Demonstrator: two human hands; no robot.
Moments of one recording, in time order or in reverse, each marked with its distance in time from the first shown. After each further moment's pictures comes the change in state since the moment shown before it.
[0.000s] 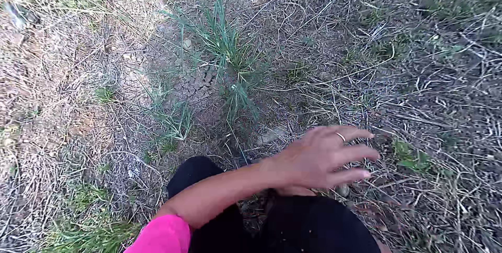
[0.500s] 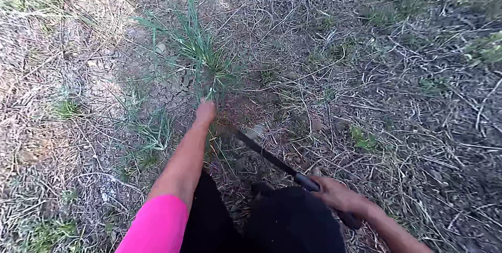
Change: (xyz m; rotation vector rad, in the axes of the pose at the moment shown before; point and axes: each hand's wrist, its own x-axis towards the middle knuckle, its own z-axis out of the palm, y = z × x) left_hand -0.057 -0.225 -0.044 0.435 -0.191 -1.220; right_hand -0.115 0.094 -0.044 0.289 0.044 0.014
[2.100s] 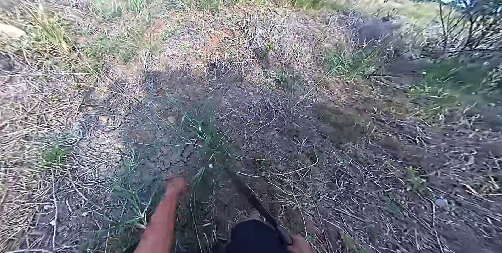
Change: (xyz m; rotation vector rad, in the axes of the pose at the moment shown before) left_hand 0.062 -0.130 -0.024 -0.107 -0.189 0.013; right_hand 0.132 -0.020 -0.044 0.057 0.360 -0.065
